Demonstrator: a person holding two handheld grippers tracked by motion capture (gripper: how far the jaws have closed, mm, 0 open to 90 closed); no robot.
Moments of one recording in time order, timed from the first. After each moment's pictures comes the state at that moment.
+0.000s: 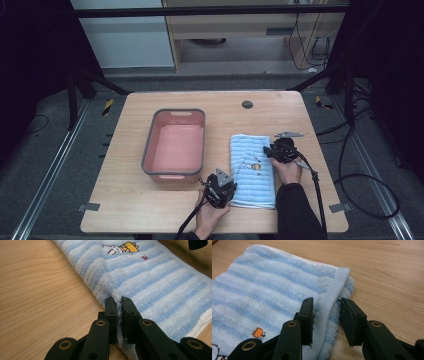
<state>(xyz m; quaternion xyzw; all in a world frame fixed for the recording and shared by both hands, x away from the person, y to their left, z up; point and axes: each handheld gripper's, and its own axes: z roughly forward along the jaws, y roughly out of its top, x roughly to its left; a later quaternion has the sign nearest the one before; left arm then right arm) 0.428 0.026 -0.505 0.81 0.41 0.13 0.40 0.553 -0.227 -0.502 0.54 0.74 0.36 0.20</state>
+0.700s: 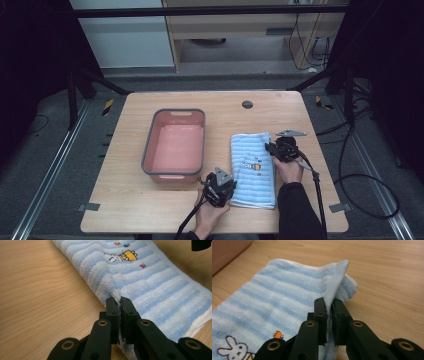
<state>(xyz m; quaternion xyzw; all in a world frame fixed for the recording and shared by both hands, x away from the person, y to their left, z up) 0.426 0.028 -0.494 0.80 0.40 0.14 0.42 0.546 -0.226 -0.485 0.52 0.74 0.39 0.20</state>
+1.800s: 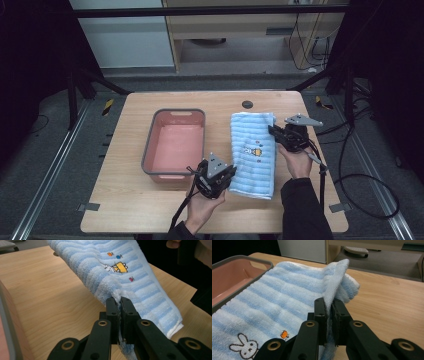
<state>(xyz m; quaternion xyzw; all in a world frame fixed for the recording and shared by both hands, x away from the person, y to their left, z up) 0.421 0.046 -0.414 0.79 0.36 0.17 0.48 0.522 -0.222 -0.396 0.47 0.71 0.46 0.26</state>
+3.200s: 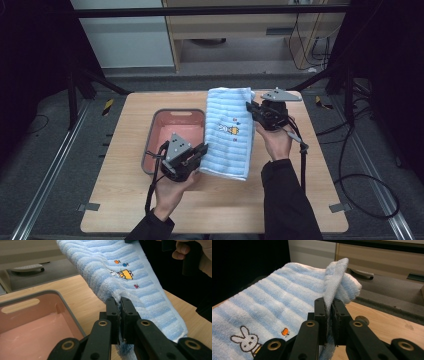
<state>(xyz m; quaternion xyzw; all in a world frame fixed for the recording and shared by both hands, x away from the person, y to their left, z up) 0.430 0.119 -0.349 0.74 0.37 0.23 0.51 0.537 -0.152 -0.319 0.42 0.71 0.49 0.29</state>
